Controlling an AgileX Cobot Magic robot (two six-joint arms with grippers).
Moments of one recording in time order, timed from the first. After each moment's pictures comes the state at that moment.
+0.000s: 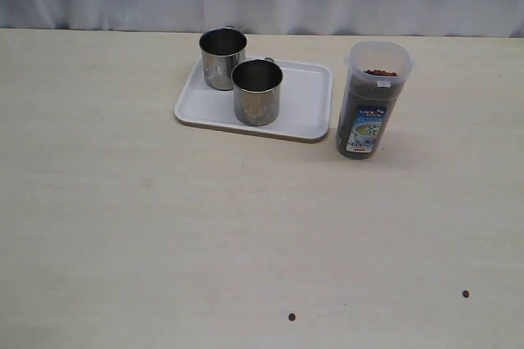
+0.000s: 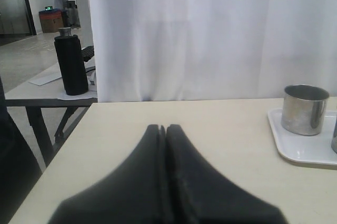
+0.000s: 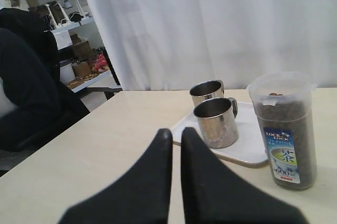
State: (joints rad) left arm 0.04 0.00 0.00 0.01 0.12 0.06; right arm 0.85 0.06 -0.15 -0.67 0.27 0.92
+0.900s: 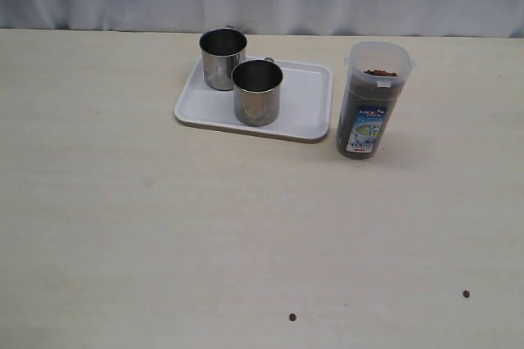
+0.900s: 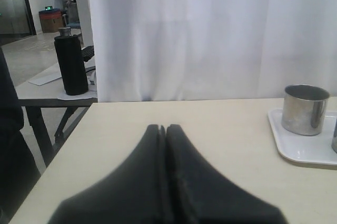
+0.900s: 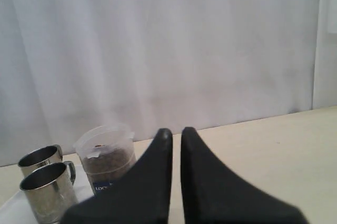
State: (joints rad) left arm 0.04 0.00 0.00 0.01 0.13 0.06; right arm 0.12 0.00 0.00 -0.72 0.02 0.90
